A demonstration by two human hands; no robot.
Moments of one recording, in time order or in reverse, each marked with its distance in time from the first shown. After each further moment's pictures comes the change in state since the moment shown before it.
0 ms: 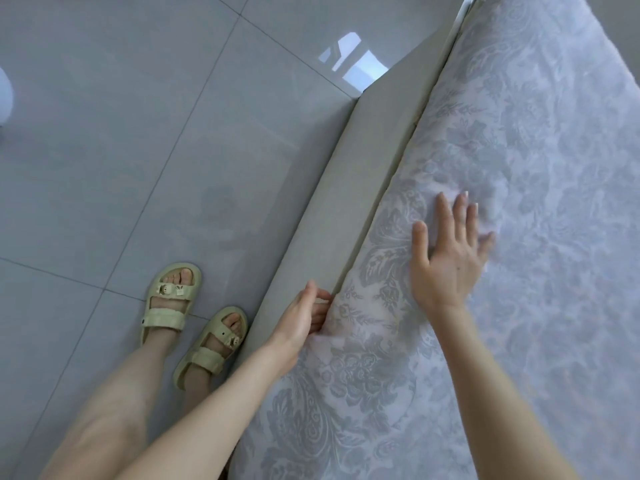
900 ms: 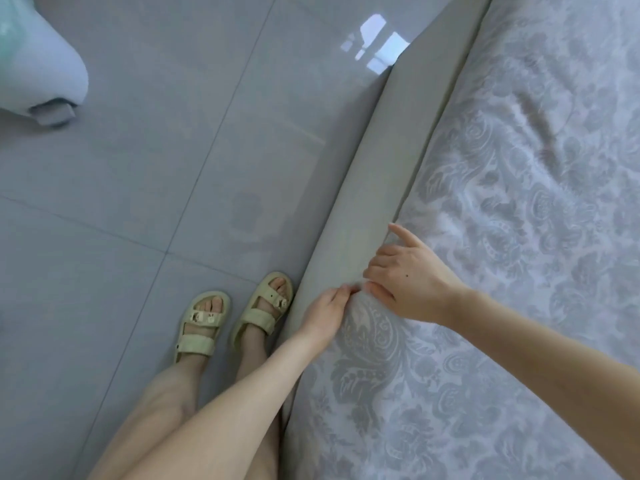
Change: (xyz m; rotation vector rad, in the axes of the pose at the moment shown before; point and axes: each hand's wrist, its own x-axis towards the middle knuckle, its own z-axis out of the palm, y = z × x) left_hand -0.052 -0.090 -0.056 0.440 0.092 0.135; right_hand -0.133 -0.049 0.007 -0.196 -0.459 -1.013
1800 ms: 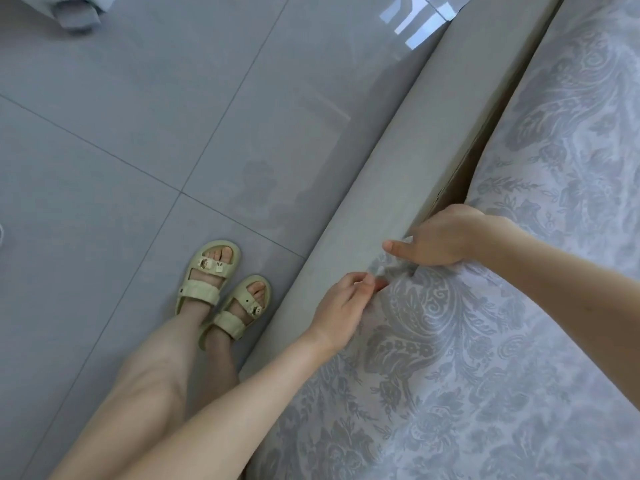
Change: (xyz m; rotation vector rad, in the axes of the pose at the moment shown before) left_hand -0.039 -0.057 0.012 -0.139 0.045 0.177; right_hand 0.040 -0.015 -0.006 -0.056 -0.923 0.213
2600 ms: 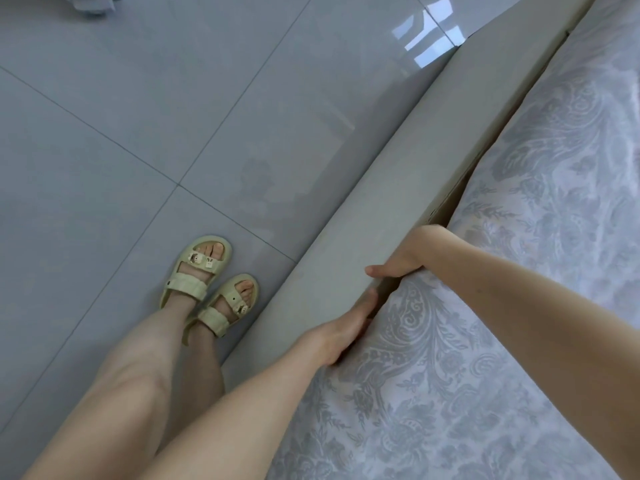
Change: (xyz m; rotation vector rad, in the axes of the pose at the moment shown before) left_hand 0.017 0.001 0.027 -0.364 -0.443 -0.490; right_hand 0.064 -0.004 0.007 0.007 -0.276 0.126
